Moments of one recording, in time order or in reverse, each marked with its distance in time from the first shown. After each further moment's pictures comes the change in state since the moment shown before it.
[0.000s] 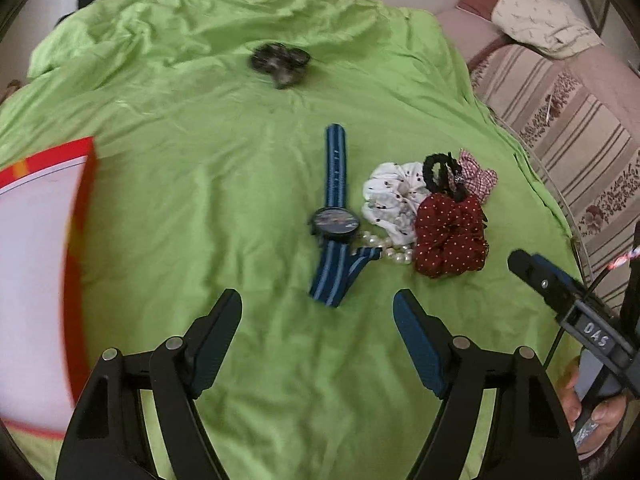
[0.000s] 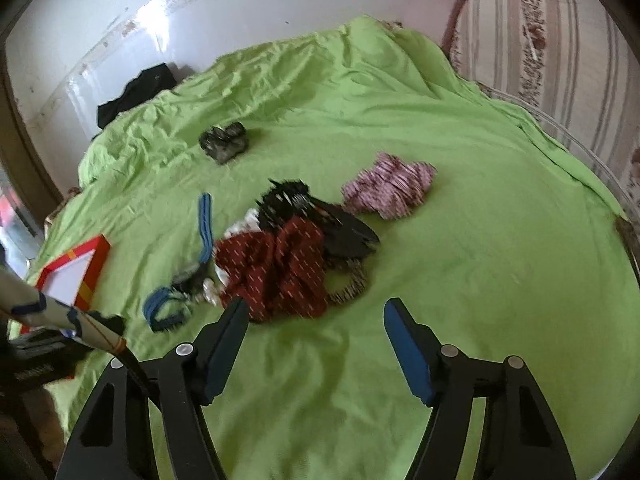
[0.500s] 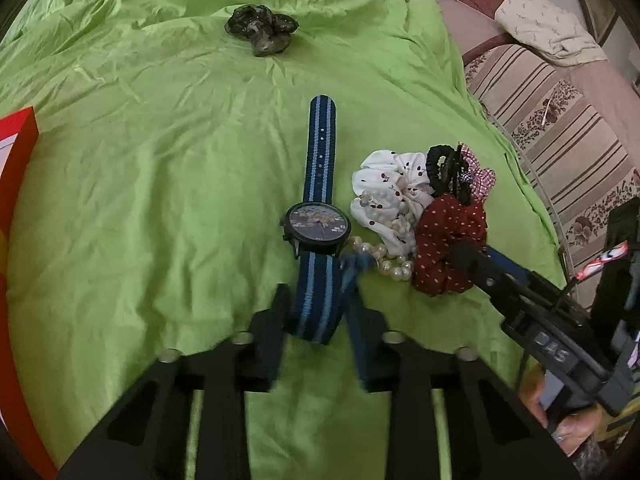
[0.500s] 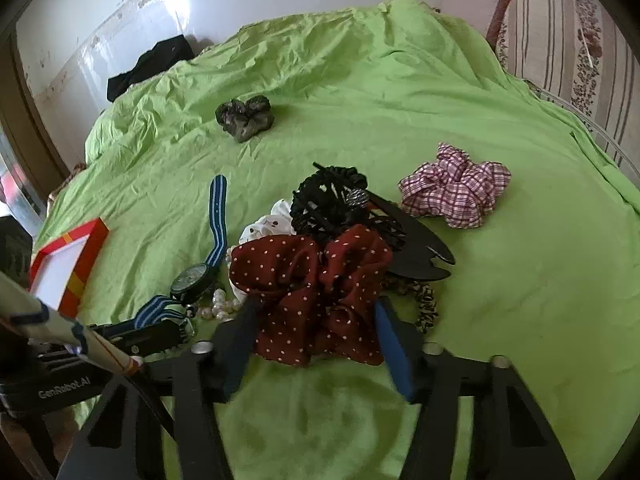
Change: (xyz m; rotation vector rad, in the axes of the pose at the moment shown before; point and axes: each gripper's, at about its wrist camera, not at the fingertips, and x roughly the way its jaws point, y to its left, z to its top) left arm 0.046 0.006 0.011 -0.060 0.062 -0.129; right arm 0.061 0.028 0.006 -0.069 0.073 0.010
